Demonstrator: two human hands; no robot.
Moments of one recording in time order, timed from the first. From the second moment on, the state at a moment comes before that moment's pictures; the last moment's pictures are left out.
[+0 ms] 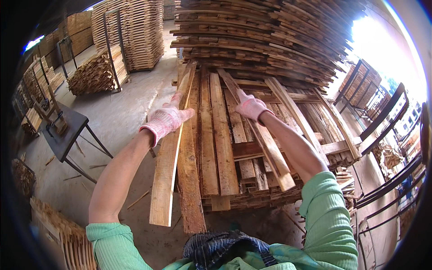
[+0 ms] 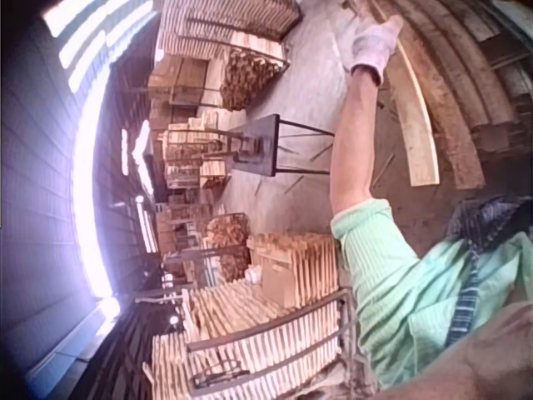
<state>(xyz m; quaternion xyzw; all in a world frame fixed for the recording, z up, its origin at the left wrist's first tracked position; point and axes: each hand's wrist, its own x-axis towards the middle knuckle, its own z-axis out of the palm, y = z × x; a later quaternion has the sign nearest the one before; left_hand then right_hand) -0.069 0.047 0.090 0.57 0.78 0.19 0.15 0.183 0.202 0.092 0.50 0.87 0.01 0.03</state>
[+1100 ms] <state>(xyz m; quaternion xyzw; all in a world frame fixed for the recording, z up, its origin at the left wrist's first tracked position) 0.125 -0.085 0.138 0.85 0.48 -0.22 0.01 0.416 0.264 0.070 0.61 0.79 0.00 -0.05</state>
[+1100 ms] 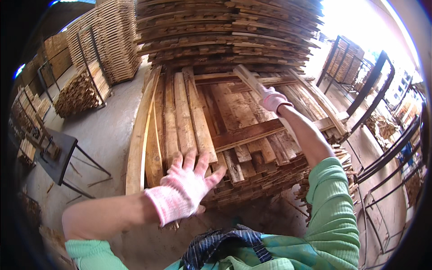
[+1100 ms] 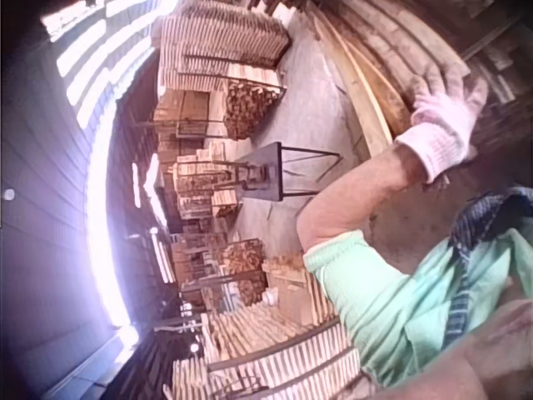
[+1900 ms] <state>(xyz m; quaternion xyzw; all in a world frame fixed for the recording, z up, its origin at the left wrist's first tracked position) 0.121 -0.047 0.141 0.82 0.53 -0.22 -0.04 0.207 0.155 0.096 0.53 0.76 -0.25 -0.29</state>
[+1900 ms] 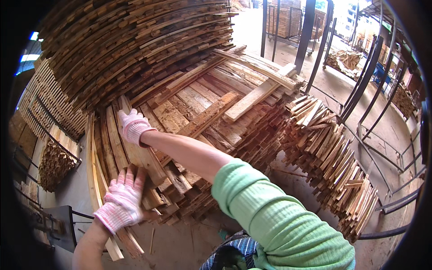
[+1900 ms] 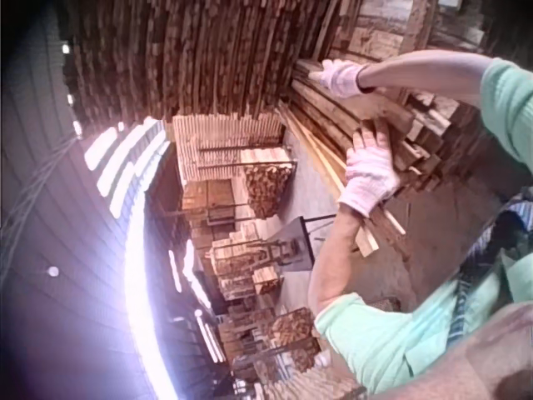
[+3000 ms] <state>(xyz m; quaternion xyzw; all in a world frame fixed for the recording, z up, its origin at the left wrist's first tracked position) 1.166 -0.220 -0.044 0.92 -0.22 -0.24 0.20 1.141 -0.542 -0.456 0.85 -0.14 -0.40 -0.33</state>
